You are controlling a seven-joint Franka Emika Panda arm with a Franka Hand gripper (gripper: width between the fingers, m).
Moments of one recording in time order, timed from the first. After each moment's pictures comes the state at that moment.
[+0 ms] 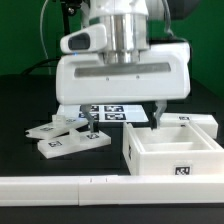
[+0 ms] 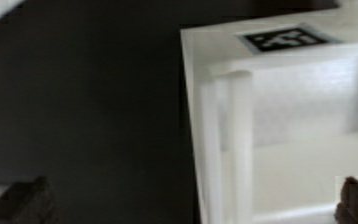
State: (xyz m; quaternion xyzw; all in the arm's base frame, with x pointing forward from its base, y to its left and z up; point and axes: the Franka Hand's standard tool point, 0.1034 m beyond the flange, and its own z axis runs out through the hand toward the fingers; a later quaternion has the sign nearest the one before) arm 0.564 0.009 0.049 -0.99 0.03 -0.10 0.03
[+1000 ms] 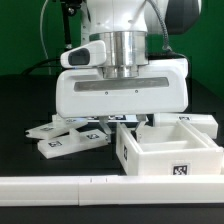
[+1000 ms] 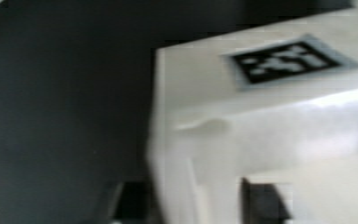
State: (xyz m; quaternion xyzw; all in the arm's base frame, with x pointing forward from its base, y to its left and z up) arm 0.563 0.006 0.032 -0.99 0.03 -0.10 0.03
